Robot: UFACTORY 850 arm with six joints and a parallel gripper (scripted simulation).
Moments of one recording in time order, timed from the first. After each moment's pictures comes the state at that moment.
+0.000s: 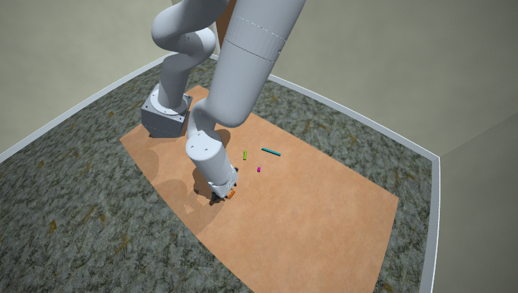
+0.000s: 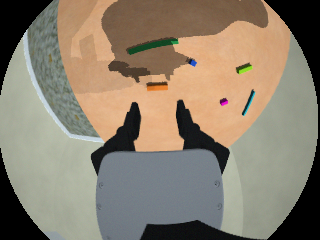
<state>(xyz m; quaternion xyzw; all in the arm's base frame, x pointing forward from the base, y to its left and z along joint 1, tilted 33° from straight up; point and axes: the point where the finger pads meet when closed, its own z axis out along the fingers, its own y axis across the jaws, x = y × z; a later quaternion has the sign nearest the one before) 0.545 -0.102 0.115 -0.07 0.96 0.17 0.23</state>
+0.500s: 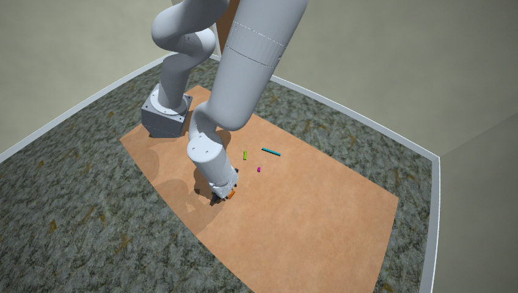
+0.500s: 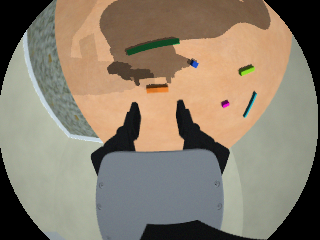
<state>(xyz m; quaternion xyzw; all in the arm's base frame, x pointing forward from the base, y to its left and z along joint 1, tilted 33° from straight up) 0.549 -0.099 0.109 -0.07 0.96 0.17 0.23</state>
